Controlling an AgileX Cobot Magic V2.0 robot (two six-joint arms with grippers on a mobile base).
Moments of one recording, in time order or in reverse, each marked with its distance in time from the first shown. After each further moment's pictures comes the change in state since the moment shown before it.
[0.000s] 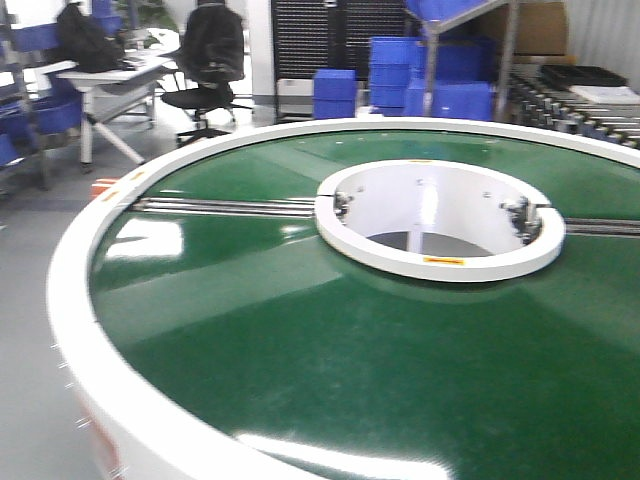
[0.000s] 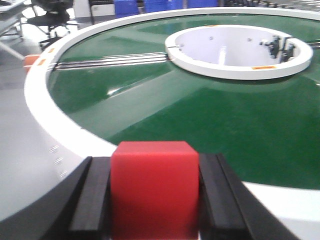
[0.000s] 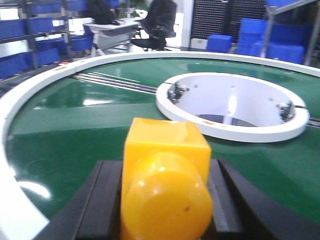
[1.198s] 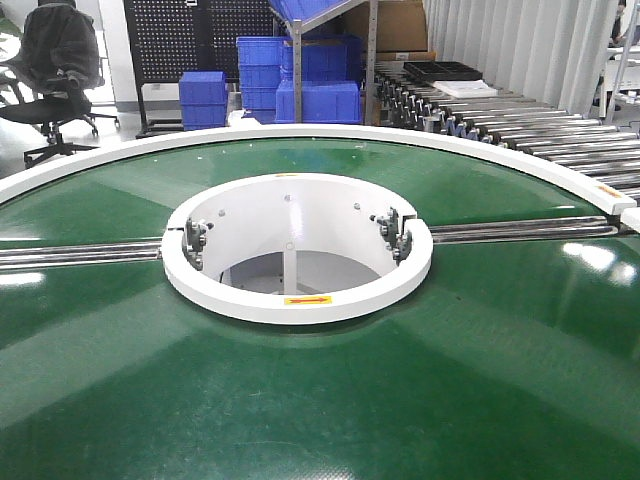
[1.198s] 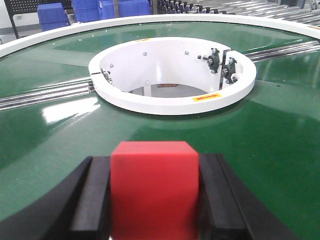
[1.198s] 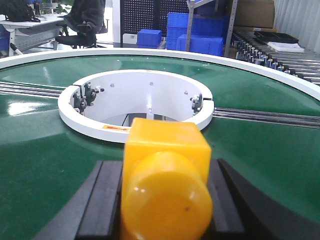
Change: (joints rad) left arm 0.000 0.000 0.000 0.000 0.000 0.000; right arm 0.000 0.000 -0.001 0.000 0.003 0.000
